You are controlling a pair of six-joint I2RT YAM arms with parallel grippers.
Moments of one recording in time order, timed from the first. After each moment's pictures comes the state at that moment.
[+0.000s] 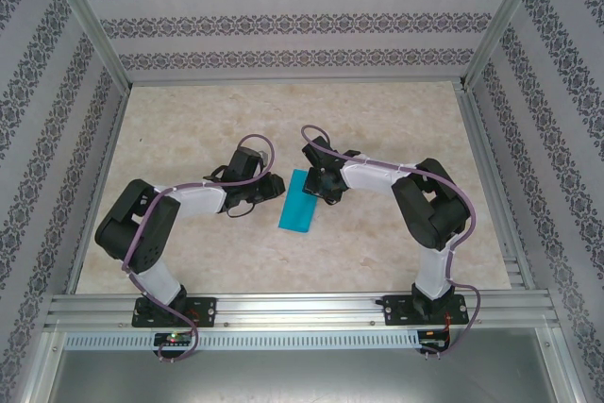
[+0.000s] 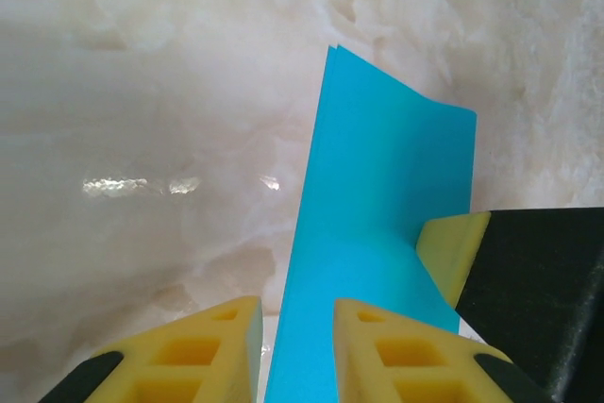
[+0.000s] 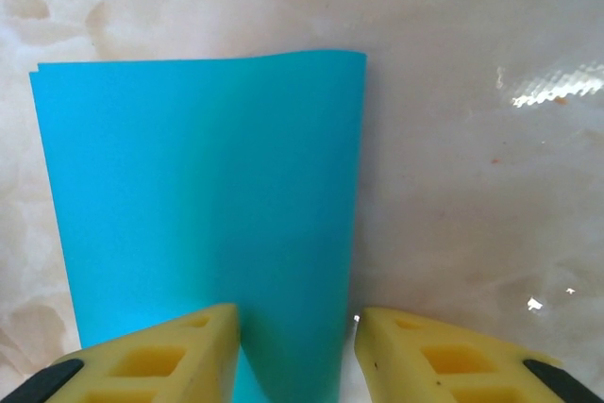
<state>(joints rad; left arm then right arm) -0.51 1.68 0.79 0.06 0.30 -0.80 0.65 1.91 1.17 -0.48 -0.02 0.90</state>
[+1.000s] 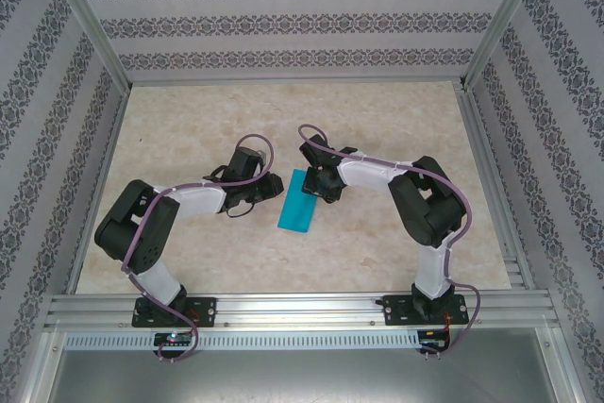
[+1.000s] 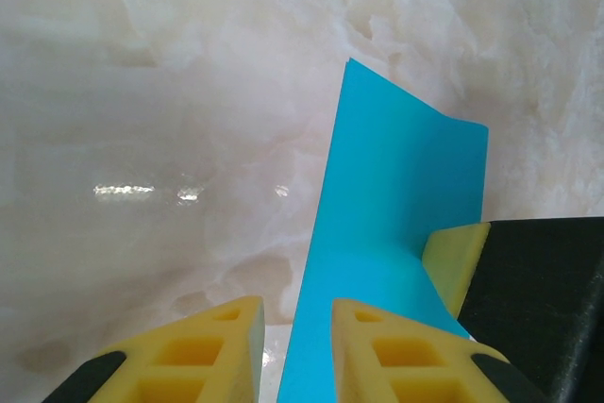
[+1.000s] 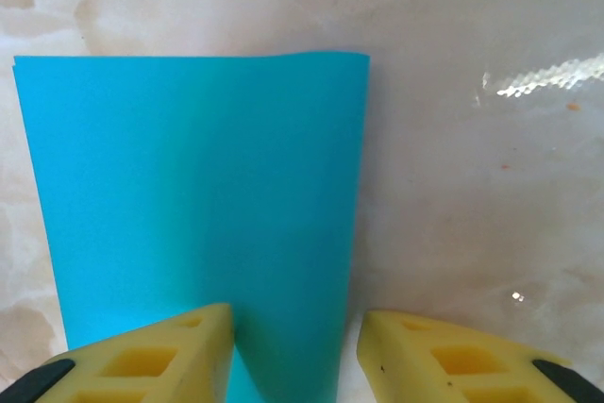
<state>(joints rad) -0.51 1.68 0.79 0.05 0.27 -0.80 0.65 1.95 1.23 -0.54 -0.02 0.88</state>
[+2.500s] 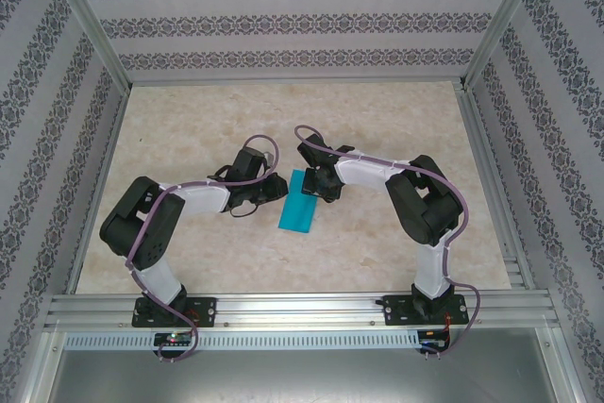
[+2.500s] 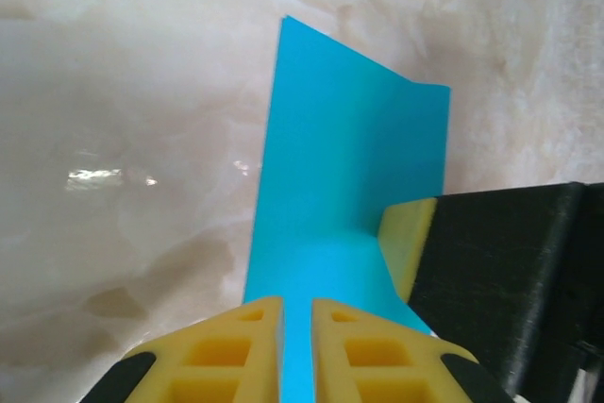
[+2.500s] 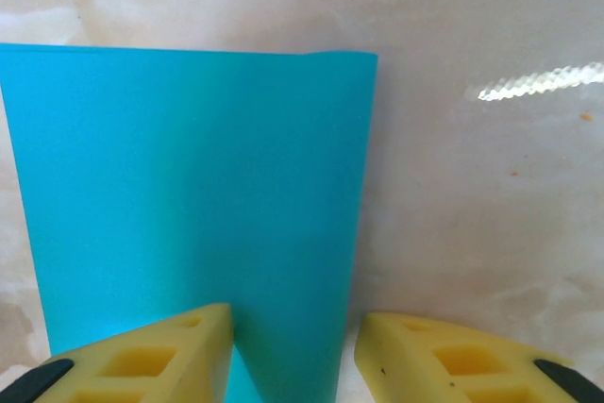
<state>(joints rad) -0.53 1.72 0.81 0.08 0.36 -0.80 0.65 1.98 1.25 -0.58 0.00 0.83</state>
